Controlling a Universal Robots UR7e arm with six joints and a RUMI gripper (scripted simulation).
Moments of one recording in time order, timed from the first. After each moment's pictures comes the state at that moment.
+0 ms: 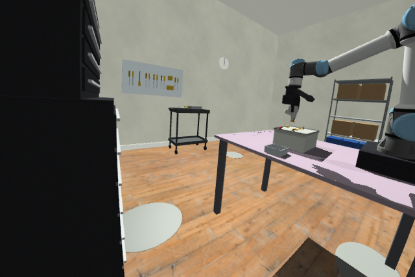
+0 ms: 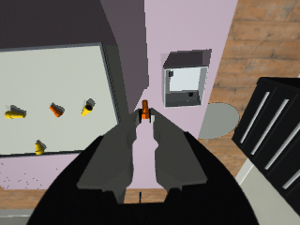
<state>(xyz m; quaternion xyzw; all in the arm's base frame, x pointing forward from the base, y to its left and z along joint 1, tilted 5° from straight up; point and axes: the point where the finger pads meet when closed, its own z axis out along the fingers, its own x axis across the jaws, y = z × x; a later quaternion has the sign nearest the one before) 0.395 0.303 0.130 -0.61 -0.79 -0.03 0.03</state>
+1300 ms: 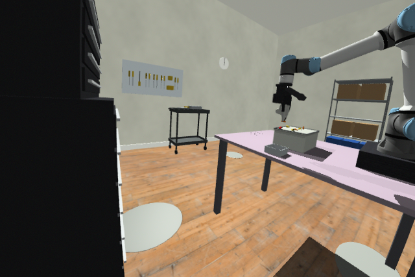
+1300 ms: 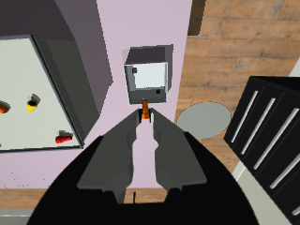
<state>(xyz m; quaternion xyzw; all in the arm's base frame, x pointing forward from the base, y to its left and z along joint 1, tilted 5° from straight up) 0.384 0.399 0.138 -0.61 -0.79 -0.03 0.03</state>
